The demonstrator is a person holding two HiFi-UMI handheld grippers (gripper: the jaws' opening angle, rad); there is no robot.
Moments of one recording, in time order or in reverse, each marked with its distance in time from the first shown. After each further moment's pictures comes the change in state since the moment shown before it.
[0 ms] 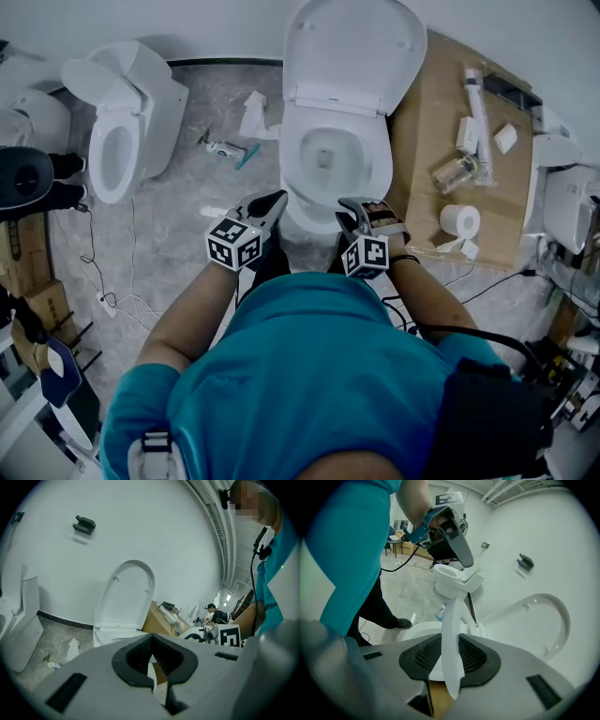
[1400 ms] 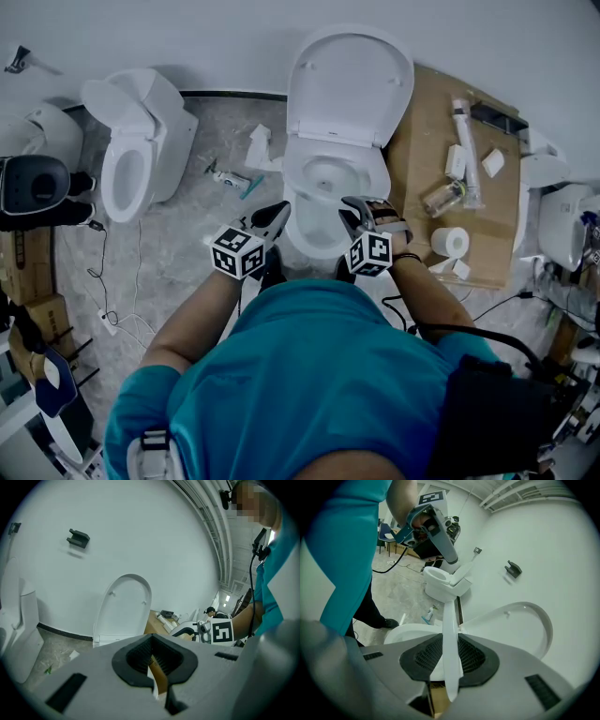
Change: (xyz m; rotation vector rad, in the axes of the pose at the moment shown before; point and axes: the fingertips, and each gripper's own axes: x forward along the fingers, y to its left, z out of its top) left arm -0.011 -0.017 0.060 0.052 -0.076 0.006; right arm -0.025 -0.082 0.013 -0.021 -0.009 -0.090
